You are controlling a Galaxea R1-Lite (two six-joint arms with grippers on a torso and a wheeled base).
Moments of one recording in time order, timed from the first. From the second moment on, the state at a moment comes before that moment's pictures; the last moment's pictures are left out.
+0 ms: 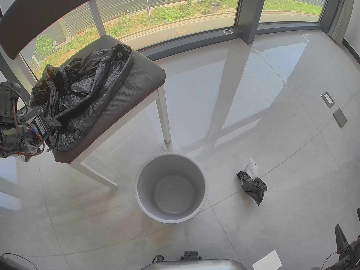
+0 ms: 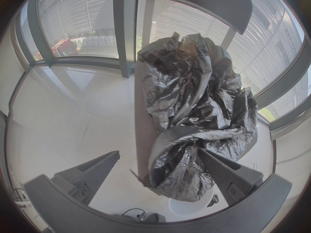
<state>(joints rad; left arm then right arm) 0.03 1.41 -1.00 0.17 0.09 -0.63 0.00 0.02 -0.02 0.00 0.03 -0.01</state>
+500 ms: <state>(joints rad) 0.01 1.41 -0.99 0.16 0.09 -0.63 0.00 0.02 -0.02 0.00 0.03 -0.01</state>
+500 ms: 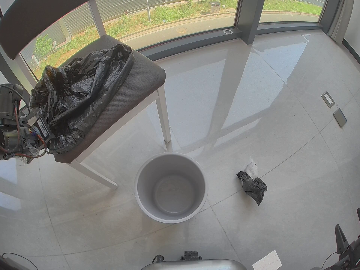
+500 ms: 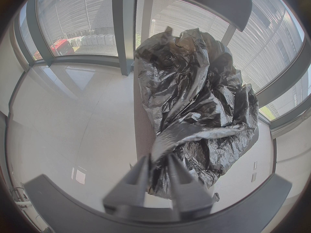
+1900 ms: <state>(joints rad) -0.63 0.97 -1.01 0.32 0.10 -0.17 0.02 0.08 -0.13 -0.02 0.15 0.09</state>
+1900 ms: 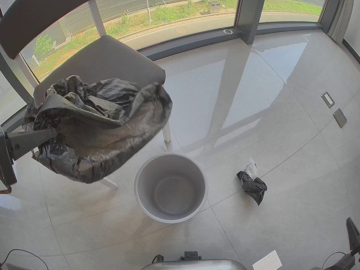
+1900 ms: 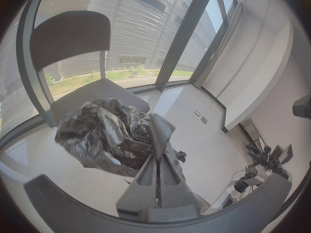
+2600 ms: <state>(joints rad) -0.78 1.09 -1.19 0.25 0.19 -0.20 0.21 1.00 -0.45 -0.26 0.20 0.05</state>
